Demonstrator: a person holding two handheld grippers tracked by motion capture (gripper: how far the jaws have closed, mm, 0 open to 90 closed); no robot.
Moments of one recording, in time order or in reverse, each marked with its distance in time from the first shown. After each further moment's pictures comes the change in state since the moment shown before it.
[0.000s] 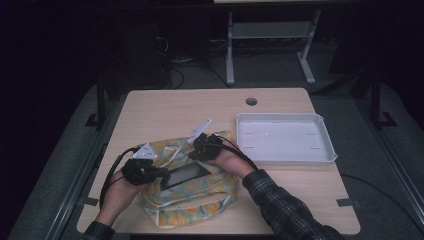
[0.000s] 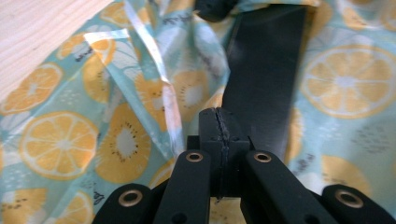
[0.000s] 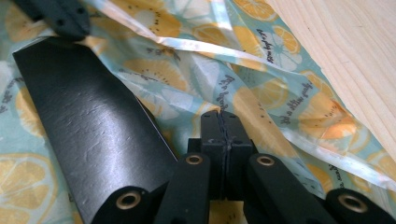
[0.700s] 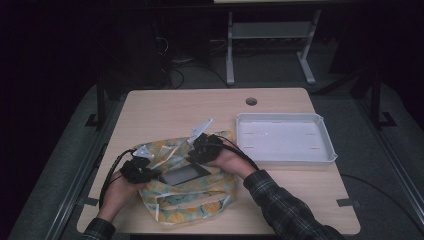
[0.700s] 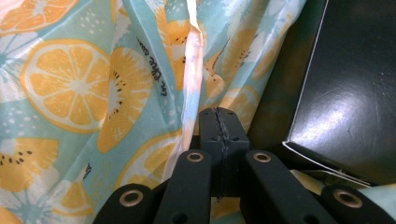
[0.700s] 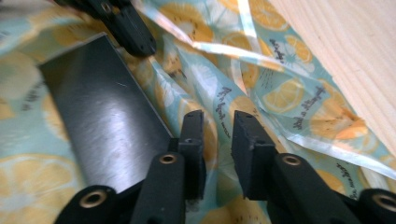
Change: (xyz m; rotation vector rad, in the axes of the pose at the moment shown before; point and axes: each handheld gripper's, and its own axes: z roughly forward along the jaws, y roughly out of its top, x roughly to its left) left arm 0.026 -0.026 0.025 0.090 0.010 -0.101; right arm 0.004 0.002 -0.010 -0.029 0.036 0.000
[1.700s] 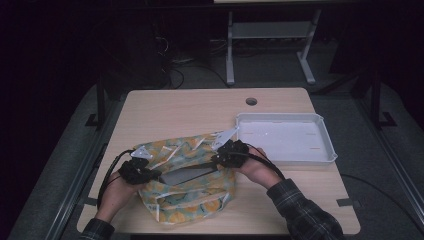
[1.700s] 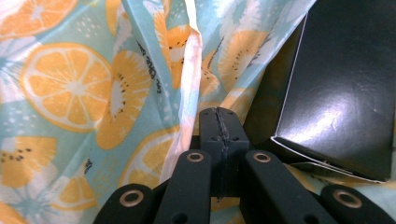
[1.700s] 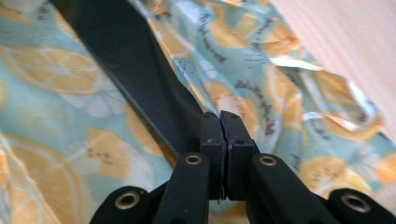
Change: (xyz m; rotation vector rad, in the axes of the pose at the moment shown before) left arm -0.003 0.000 -0.008 -0.017 -0.011 0.006; right arm 0.019 -0.043 -0.059 0.049 -0.168 0.027
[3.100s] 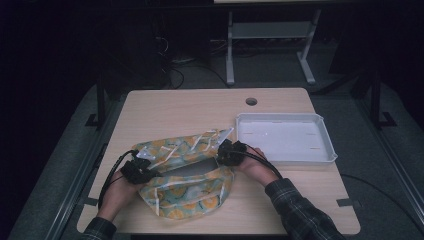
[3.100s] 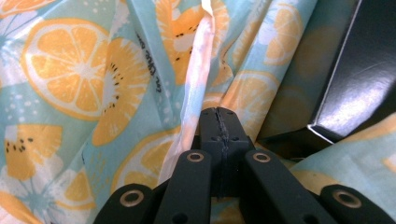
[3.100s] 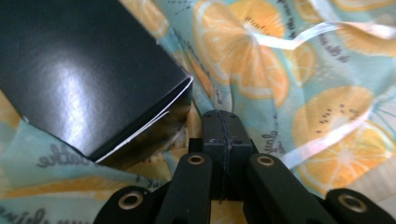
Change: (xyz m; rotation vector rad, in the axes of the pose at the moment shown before) left arm 0.007 -0.003 0.015 0.086 0.088 0.040; right arm -0.022 -0.023 0.049 0.157 -0.012 0.070
